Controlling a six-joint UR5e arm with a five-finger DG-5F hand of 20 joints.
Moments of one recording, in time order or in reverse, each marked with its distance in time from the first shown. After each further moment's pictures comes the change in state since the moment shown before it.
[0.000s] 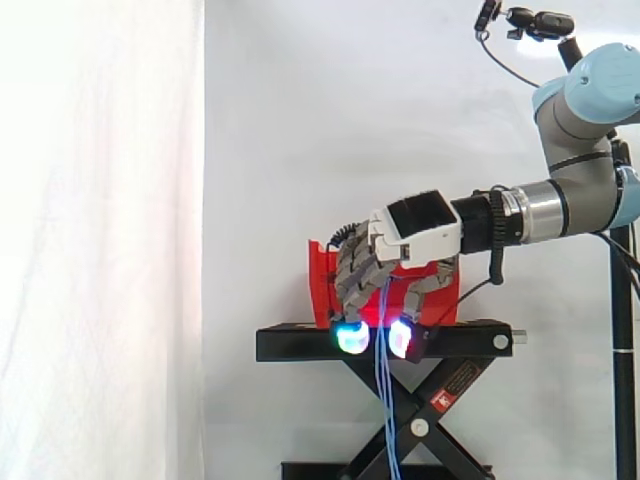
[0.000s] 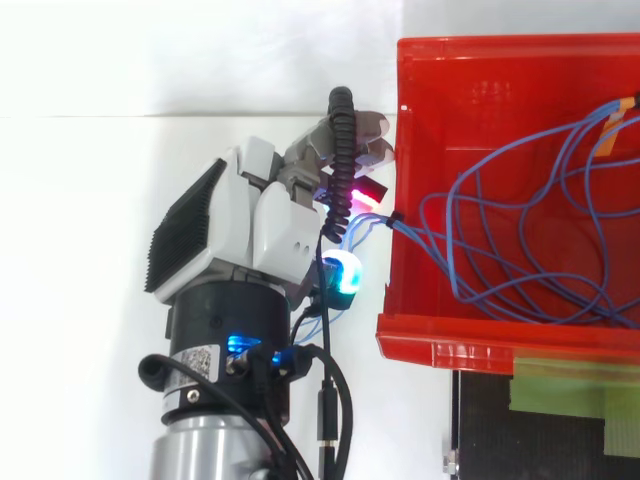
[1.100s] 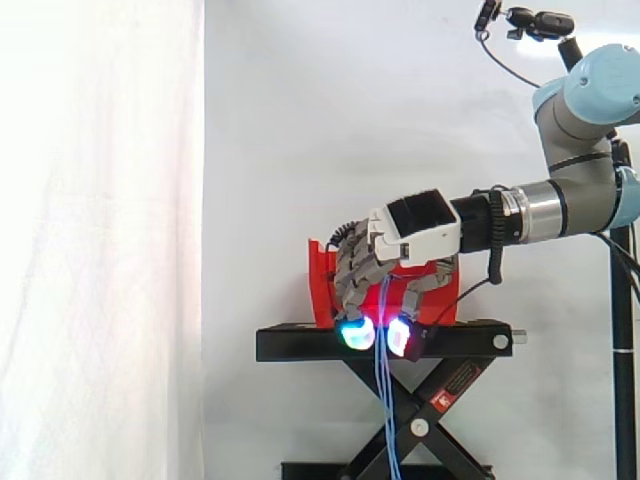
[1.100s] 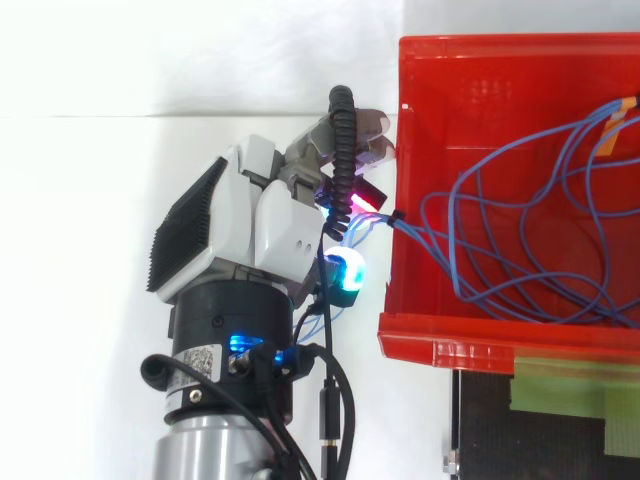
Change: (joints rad) arm -0.003 0.000 0.000 0.007 -0.002 -0.012
